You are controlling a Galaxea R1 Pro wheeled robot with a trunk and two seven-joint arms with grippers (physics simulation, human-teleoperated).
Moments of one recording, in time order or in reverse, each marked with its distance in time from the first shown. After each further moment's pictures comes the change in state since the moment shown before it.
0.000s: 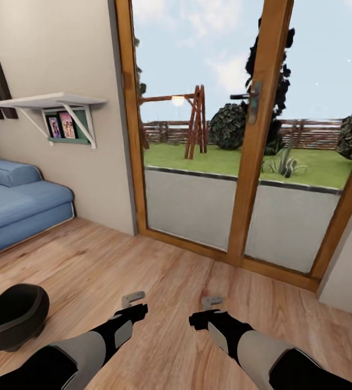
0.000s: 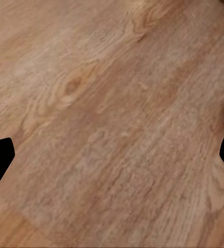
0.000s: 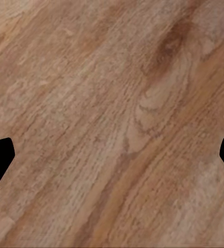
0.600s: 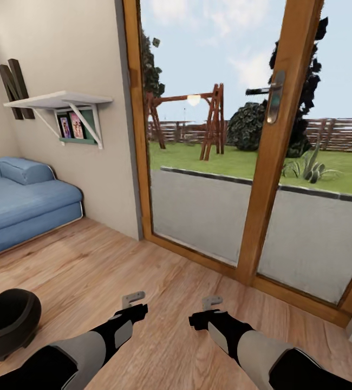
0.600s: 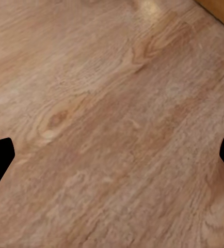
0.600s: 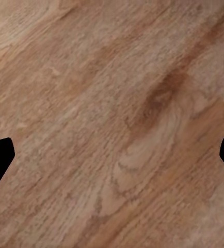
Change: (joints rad) left arm 0.000 0.000 0.000 0.001 0.000 0.000 0.000; right arm 0.000 0.000 0.001 0.000 0.001 0.003 0.000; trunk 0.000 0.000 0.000
